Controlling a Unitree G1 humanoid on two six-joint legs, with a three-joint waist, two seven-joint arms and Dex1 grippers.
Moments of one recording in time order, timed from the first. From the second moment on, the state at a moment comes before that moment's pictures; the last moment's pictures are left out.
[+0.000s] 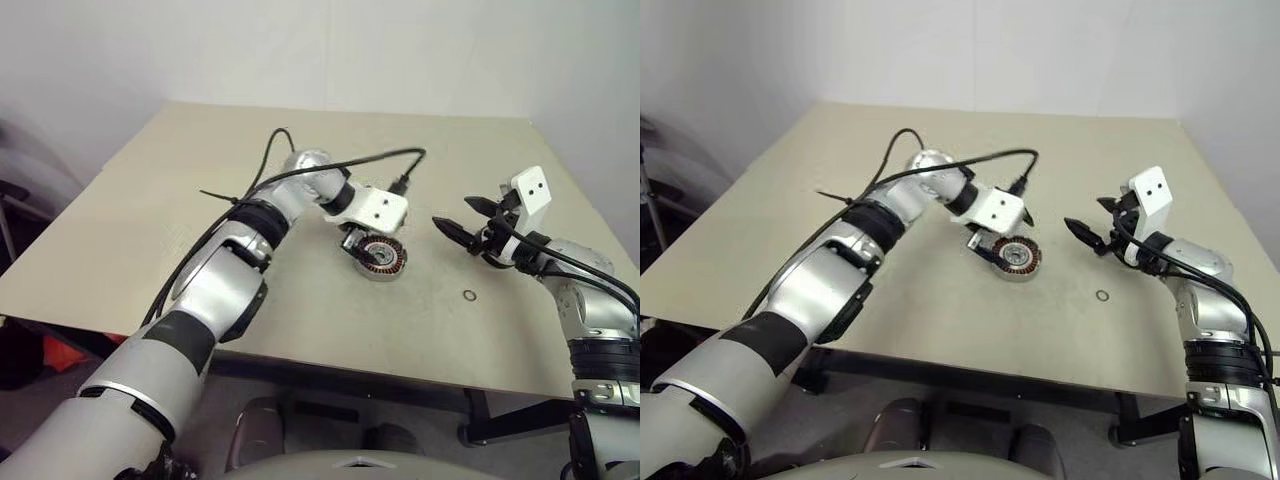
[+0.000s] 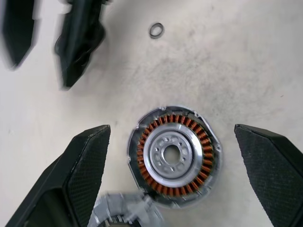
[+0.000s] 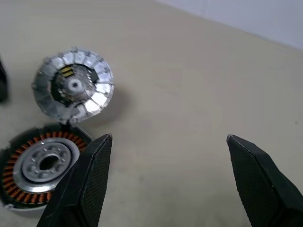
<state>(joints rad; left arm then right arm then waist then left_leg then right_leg) -1.24 0.09 -0.36 0.97 0.24 -0.35 -1.39 -0.35 -0.67 -0.19 0.21 0.34 0.29 0.77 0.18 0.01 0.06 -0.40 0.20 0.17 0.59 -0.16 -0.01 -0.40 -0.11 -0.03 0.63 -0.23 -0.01</state>
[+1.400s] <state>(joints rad) -0.33 0.36 -0.07 -0.09 -0.35 0.72 -0.91 0.08 -0.62 -0.26 0.05 0.39 0.28 0.81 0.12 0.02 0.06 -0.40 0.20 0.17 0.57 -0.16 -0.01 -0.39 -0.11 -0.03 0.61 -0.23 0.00</state>
